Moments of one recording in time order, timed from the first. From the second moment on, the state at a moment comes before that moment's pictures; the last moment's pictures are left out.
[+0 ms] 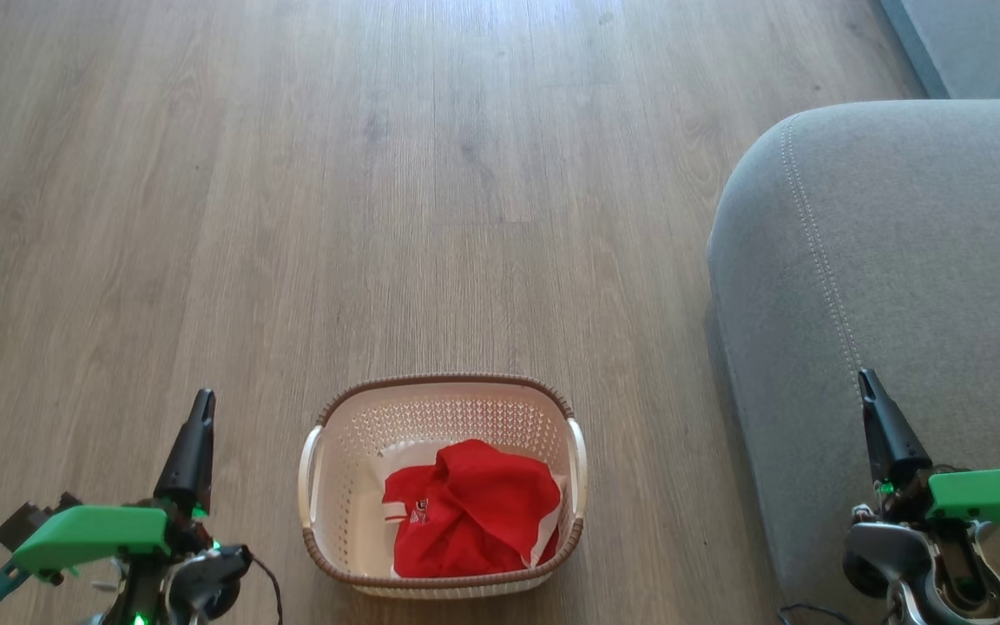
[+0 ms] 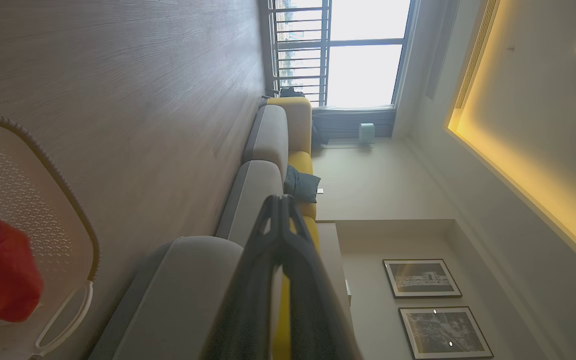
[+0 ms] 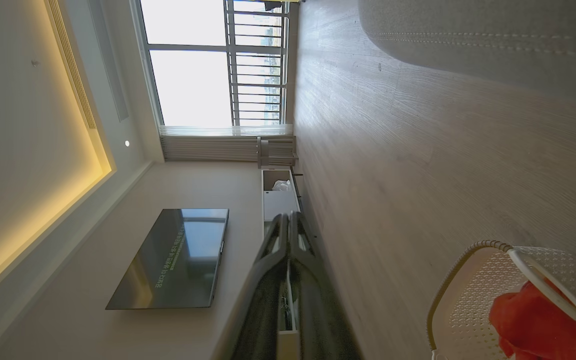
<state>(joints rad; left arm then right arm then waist) -0.06 0.04 0.08 0.27 -1.62 -0.12 0.11 -0.06 -0.05 -0.13 0.28 1.60 0.13 0.11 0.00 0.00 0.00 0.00</state>
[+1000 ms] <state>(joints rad) 0.00 0.03 0.08 0.34 -1.61 -0.12 0.08 0.01 -0.04 -0.12 0.36 1.60 0.13 0.09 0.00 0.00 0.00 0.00</state>
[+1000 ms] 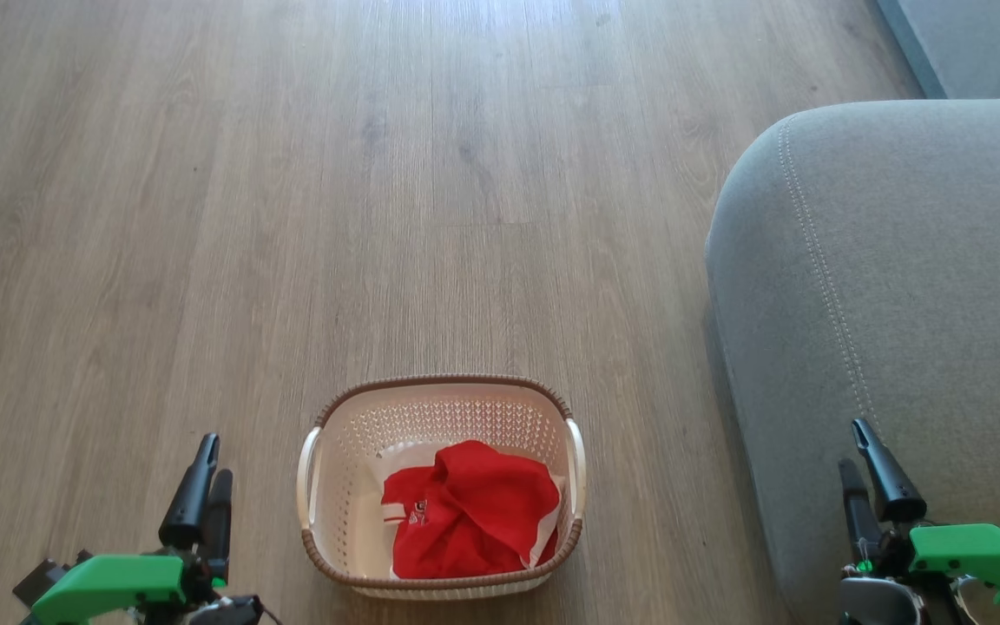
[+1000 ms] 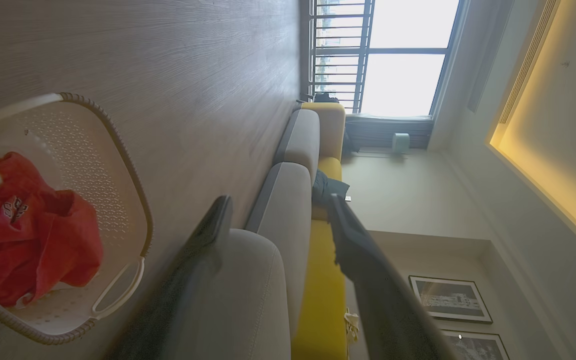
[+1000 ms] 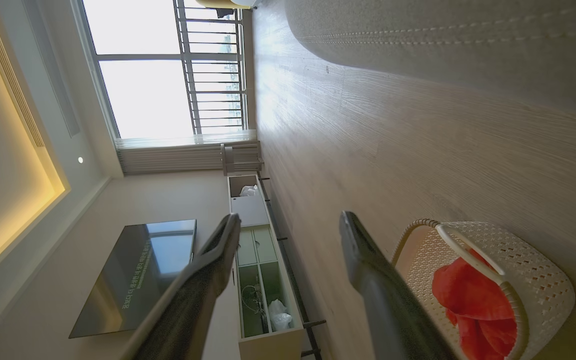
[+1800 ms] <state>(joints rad) -0.03 0.03 0.11 0.28 -1.49 -0.12 0.01 -0.04 -0.04 -0.20 0.29 1.39 0.13 0.02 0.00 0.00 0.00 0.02</state>
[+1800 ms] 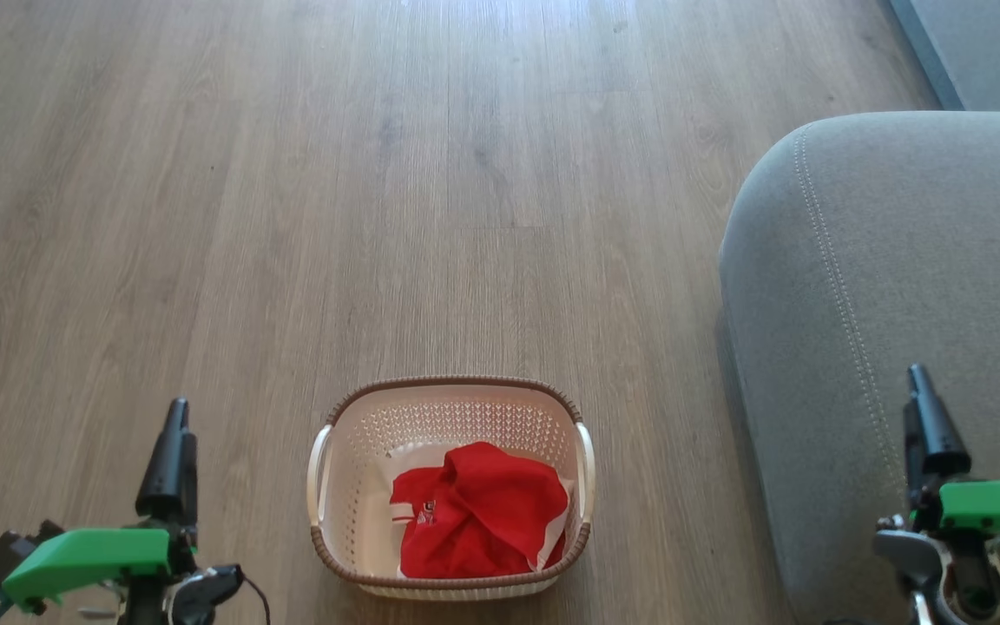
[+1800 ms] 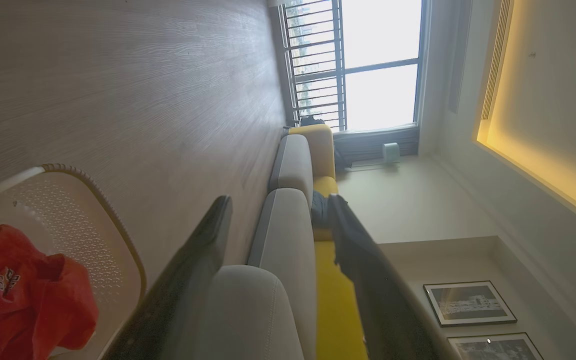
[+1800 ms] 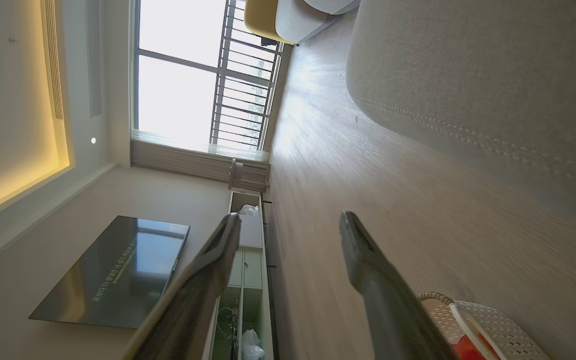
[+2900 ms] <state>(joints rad) -0.08 0.03 0.08 0.00 -0.95 0.01 -0.08 -0.10 -0.04 -0.13 0.02 0.73 0.13 -0.08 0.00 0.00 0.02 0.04</state>
